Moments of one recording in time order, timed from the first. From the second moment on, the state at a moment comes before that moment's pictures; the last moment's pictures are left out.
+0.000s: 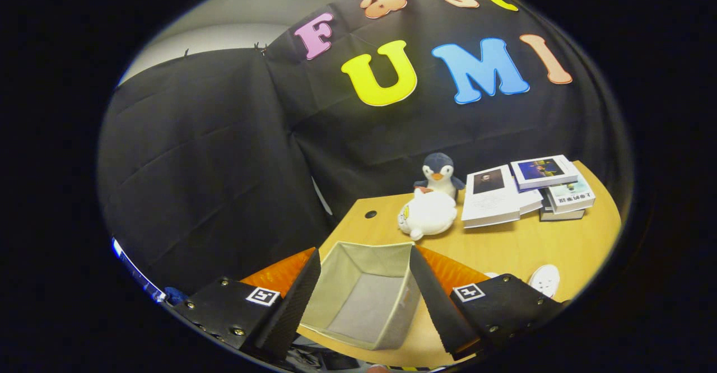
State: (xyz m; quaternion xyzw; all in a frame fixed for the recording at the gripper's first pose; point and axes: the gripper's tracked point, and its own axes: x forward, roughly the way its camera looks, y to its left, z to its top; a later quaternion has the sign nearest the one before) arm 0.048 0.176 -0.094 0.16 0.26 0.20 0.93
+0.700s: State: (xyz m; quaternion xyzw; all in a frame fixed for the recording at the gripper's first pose) arm 0.053 0.064 -0.247 0.11 0.37 0.10 0.92
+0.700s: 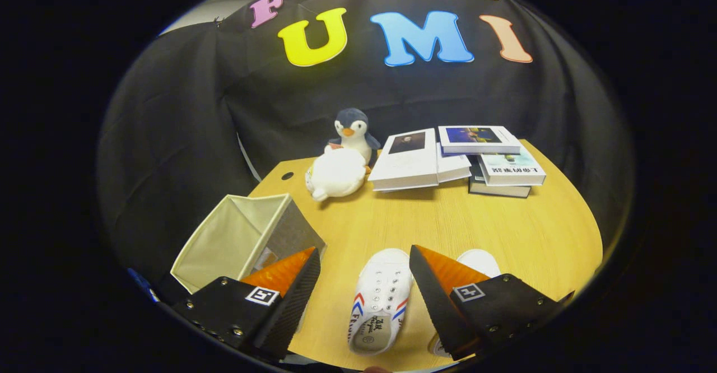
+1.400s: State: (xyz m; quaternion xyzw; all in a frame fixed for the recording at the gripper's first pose) arm 0.024 0.040 -0.354 0.11 0.49 0.07 0.86
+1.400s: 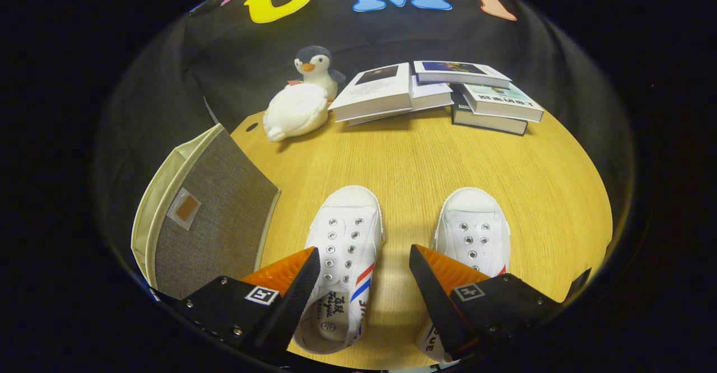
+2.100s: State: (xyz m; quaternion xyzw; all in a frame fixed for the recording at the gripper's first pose) arm 0.013 0.053 -0.379 0.17 0.53 0.10 0.83
